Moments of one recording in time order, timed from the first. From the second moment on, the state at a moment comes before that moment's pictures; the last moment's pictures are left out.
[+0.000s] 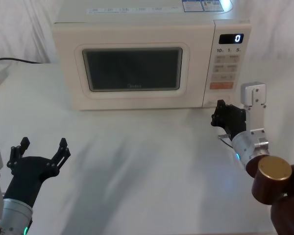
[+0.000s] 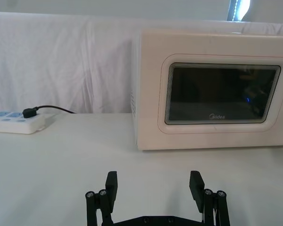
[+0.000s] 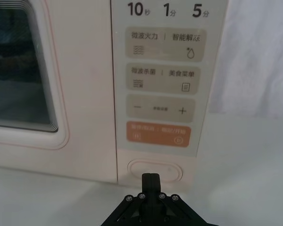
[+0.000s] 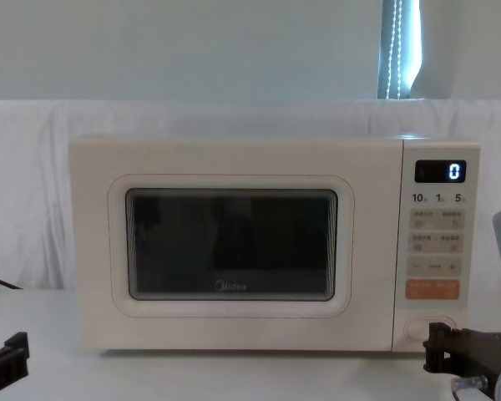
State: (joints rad) left arm 0.27 0.24 0.04 -1.85 -0.25 -0.02 -0.02; right arm 0.40 0.00 -0.12 -0.99 0.01 -0.15 0.06
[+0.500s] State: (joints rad) left arm 0.27 0.24 0.04 -1.85 -0.25 -0.02 -0.02; right arm 0.47 -0.01 -0.10 -0.87 0.00 -0.19 0.06
